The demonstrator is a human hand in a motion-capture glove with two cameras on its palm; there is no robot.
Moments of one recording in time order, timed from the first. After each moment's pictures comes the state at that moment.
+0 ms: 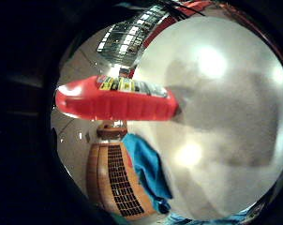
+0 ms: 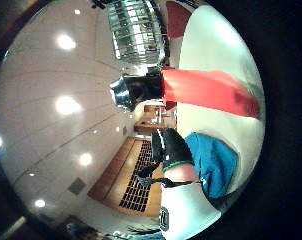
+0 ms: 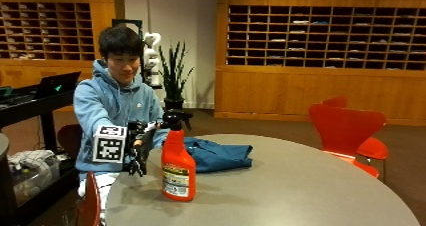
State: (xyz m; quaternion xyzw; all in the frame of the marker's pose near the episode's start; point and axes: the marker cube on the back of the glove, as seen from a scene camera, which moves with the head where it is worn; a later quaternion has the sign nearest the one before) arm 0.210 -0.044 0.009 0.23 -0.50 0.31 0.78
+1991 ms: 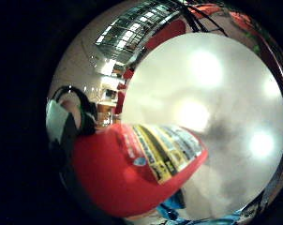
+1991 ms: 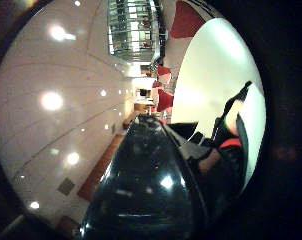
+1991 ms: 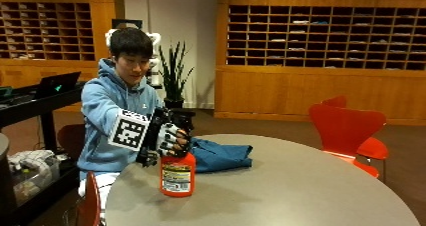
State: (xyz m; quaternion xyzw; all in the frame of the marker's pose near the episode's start) arm 0.210 -0.131 -0.027 0.20 -0.42 0.28 0.84
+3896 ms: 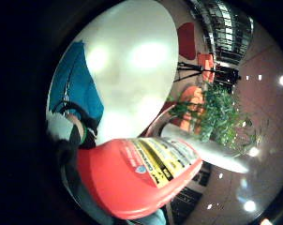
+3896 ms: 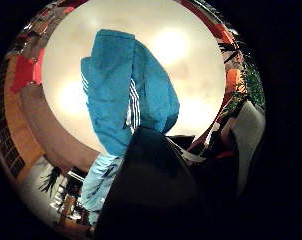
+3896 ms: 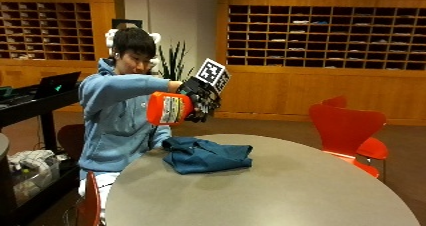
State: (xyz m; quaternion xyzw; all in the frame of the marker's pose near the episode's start) arm -0.033 -0.111 -0.056 -0.22 0.36 -0.01 0.91
